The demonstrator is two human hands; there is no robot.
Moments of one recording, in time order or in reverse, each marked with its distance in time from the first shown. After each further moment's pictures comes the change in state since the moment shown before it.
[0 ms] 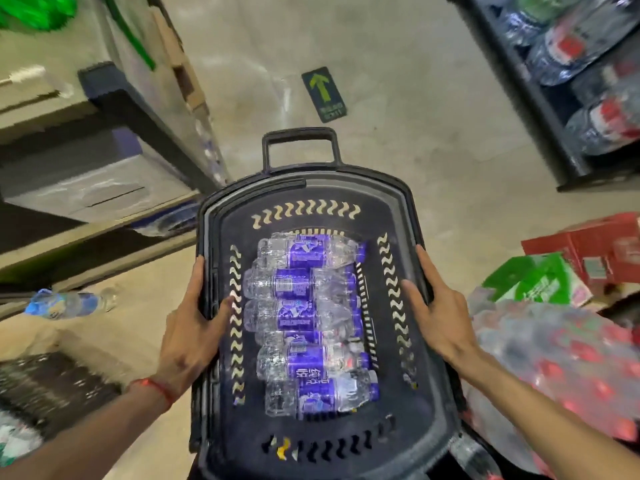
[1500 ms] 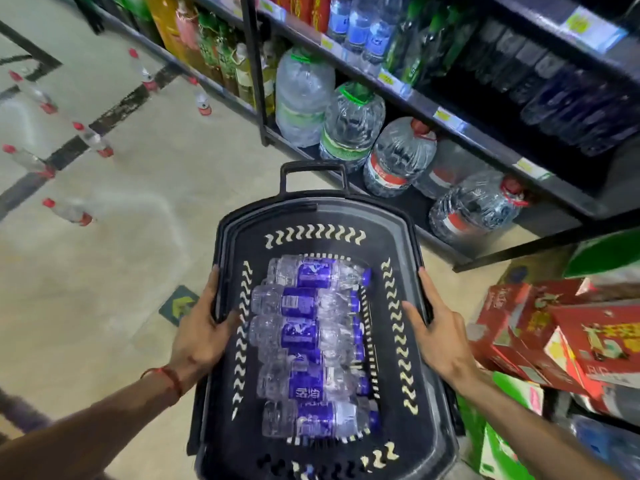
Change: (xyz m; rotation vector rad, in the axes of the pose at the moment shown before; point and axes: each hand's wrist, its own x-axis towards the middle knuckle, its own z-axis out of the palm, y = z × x) left_hand 0.628 0.669 0.223 0.252 -0.439 0.447; right_hand 0.587 0.087 -0.384 0.123 0.401 0.450
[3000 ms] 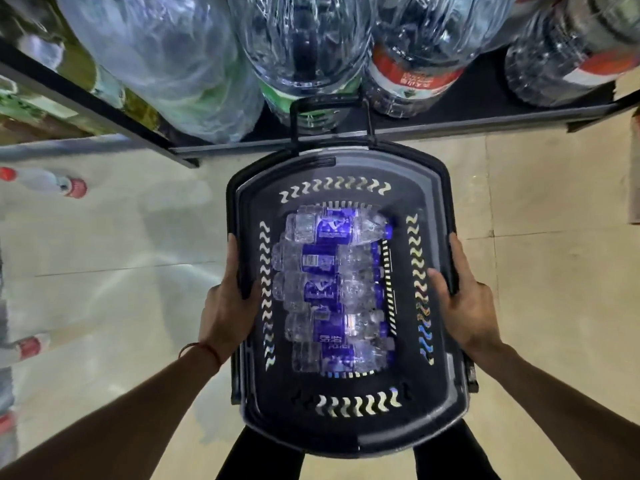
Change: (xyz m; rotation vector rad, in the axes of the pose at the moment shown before) left_hand 0.615 -0.066 0.102 0.457 -0.470 0.310; right_hand 0.347 0.003 0.355 0.278 0.229 0.645
